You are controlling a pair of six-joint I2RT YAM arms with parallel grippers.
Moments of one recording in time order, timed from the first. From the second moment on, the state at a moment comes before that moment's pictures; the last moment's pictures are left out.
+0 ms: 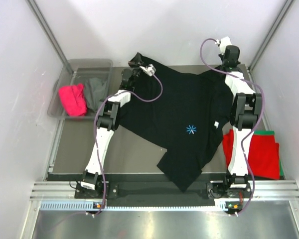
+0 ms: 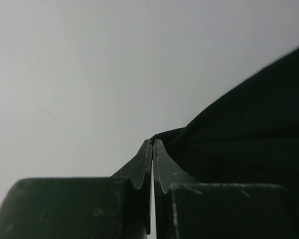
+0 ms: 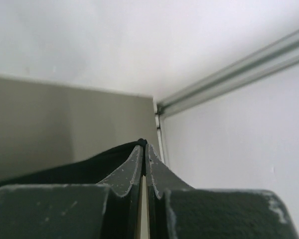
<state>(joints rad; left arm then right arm) -0.24 2.82 2.25 0.92 0.20 1.14 -0.02 2.32 1.99 0.04 0.35 -0.57</state>
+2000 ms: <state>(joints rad) -0.47 0.86 1.93 -0.66 -0.31 0.73 0.22 0.91 2.24 -0.52 0.27 -0.72</state>
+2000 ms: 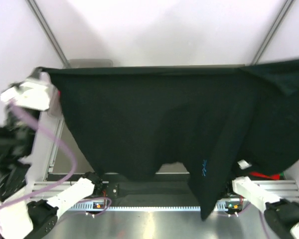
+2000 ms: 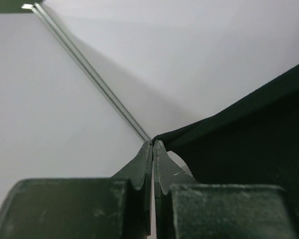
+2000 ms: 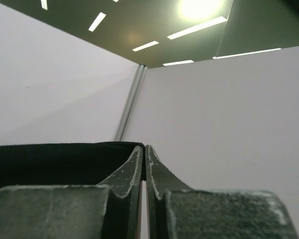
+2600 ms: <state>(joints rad) -0.17 1.49 1.18 -0.35 -0.17 0.61 0.02 1.59 1.44 -0.20 0.16 -0.67</state>
